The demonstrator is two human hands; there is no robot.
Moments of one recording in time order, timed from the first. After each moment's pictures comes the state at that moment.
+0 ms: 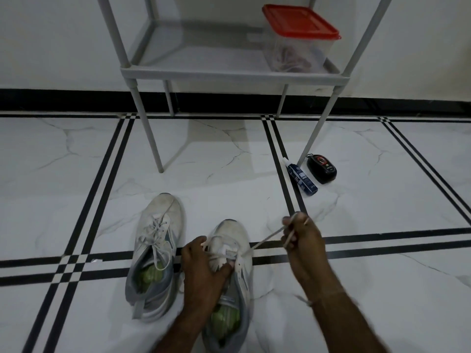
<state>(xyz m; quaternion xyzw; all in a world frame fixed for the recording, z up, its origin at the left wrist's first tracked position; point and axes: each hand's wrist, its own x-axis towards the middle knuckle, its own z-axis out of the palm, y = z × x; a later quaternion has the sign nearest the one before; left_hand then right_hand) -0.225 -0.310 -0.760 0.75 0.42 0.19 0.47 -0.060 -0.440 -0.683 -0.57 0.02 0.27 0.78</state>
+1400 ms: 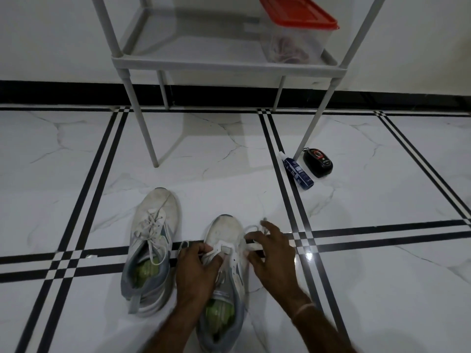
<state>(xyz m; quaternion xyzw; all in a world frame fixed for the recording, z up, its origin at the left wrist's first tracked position) -0.231 -0.306 -0.761 0.72 0.44 0.19 0.50 -0.101 -0.443 -0.750 -0.89 -0.32 0.07 0.31</state>
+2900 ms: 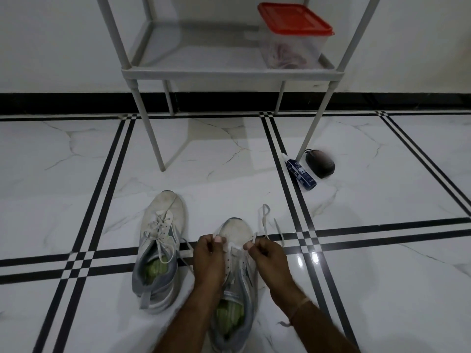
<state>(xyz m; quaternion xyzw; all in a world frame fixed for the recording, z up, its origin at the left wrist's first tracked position) -0.200 -0.319 -0.724 0.55 0.52 0.20 0.63 -0.123 -0.427 -0.732 -0.78 -0.11 0.27 0.55</state>
